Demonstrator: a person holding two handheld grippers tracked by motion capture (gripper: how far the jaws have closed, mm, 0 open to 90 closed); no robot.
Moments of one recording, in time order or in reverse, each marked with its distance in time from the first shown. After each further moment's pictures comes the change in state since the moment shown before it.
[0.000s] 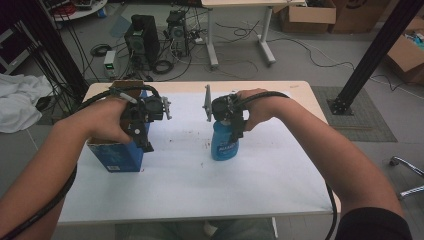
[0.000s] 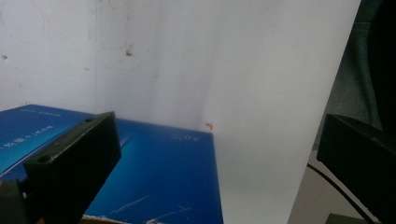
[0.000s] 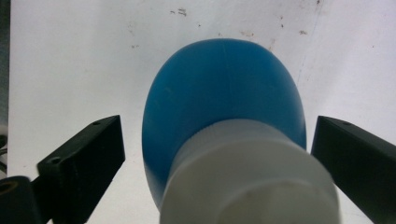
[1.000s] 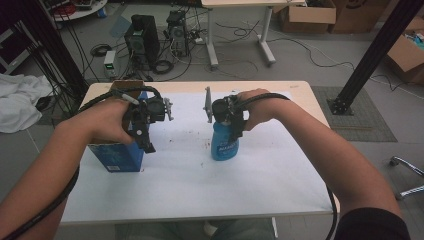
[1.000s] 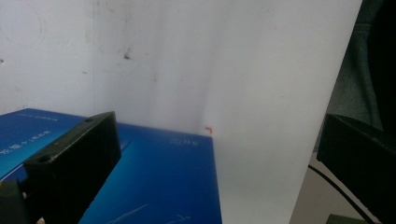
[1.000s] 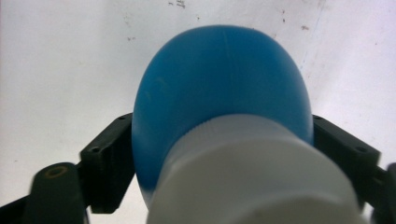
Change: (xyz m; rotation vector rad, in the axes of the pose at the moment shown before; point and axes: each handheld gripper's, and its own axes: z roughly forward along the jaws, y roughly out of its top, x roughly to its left) left arm 0.000 0.003 0.005 0.002 -0.001 0.003; right arm -0.001 -0.002 0.005 0.016 -0.007 -0.018
